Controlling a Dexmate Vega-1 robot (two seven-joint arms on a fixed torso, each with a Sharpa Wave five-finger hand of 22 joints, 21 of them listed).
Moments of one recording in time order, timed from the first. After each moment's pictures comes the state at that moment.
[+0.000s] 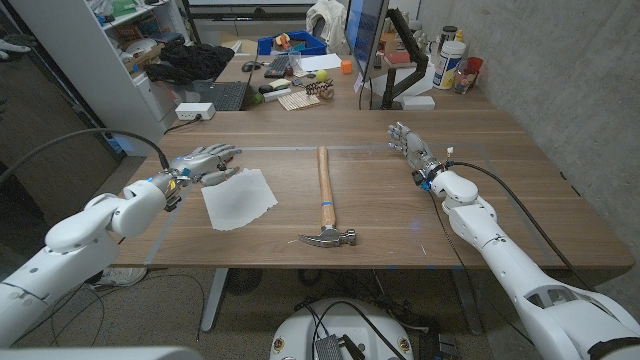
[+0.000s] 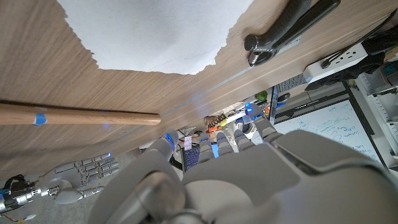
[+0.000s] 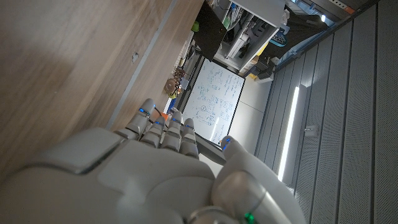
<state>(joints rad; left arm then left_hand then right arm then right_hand) 1.36 0.93 -0.09 -1.91 0.67 -0.03 -0.12 0.20 0.11 0.53 0.12 0.31 -0.02 -0.14 0.20 0.18 -0.11 -0.10 0.18 0.18 -0.17 -0.03 0.20 0.18 -0.17 0.10 0.78 0.19 -0.78 -0.32 -0.23 -1.21 0.30 0.19 0.21 0.07 0.10 0.37 0.14 0.21 0.17 -0.02 0.18 0.18 0.16 0.00 0.20 0.18 0.01 -0.03 0.18 0.17 -0.12 -0.04 0.79 0.17</state>
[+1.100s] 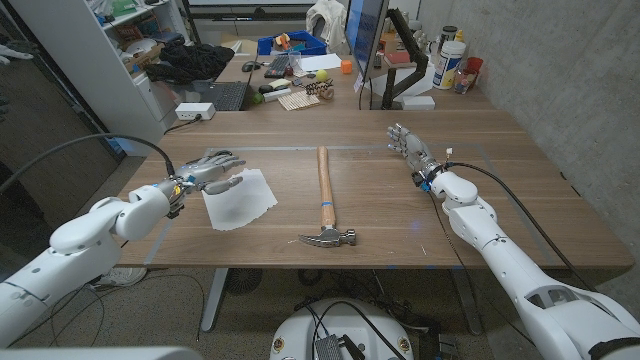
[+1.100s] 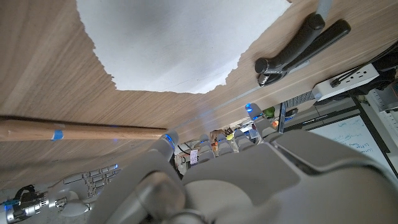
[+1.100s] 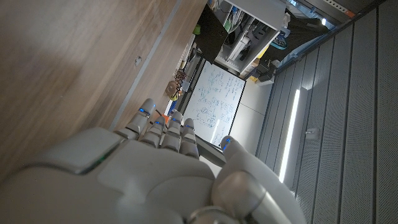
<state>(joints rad) 1.37 0.96 -0.06 -1.91 0.65 -0.01 -0.15 0.20 0.11 0.52 0.13 0.31 -0.04 -0.15 0.20 0.18 -0.12 -0.11 0.18 0.18 -0.17 -0.03 0.20 0.18 -0.17 0.10 0.77 0.20 -0.78 -0.32 -0.24 -1.21 0.30 0.19 0.22 0.07 0.10 0.37 0.14 0.21 0.17 -0.02 0.18 0.18 0.16 0.00 0.20 0.18 0.01 -0.03 0.18 0.17 -0.11 -0.04 0.78 0.17</state>
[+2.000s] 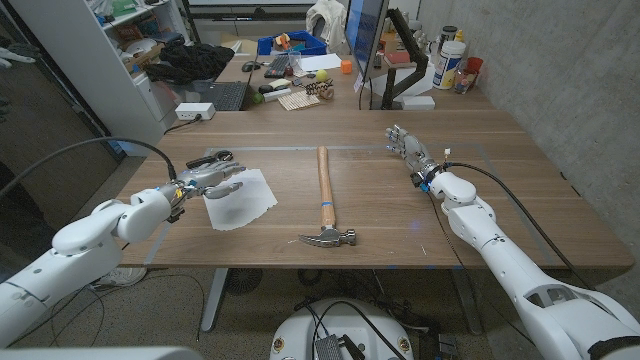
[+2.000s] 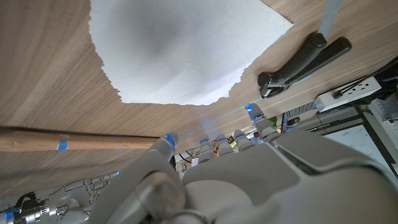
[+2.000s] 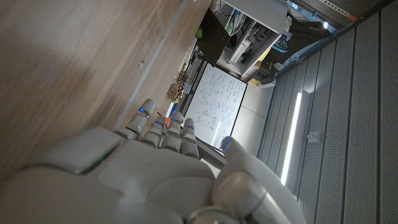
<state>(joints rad) 1.37 0.99 -0.03 -1.90 0.63 0.01 -0.17 0.20 0.11 0.52 0.14 0.31 -0.04 -0.15 0.20 0.18 -0.12 -0.10 0.18 0.18 -0.17 -0.03 0.20 0.18 -0.17 0.10 0.77 0.20 -0.78 -0.32 -0.25 -1.20 0.28 0.18 0.22 0.07 0.09 0.37 0.14 0.21 0.17 -0.02 0.18 0.18 0.16 0.00 0.20 0.18 0.01 -0.03 0.18 0.17 -0.11 -0.04 0.77 0.17</state>
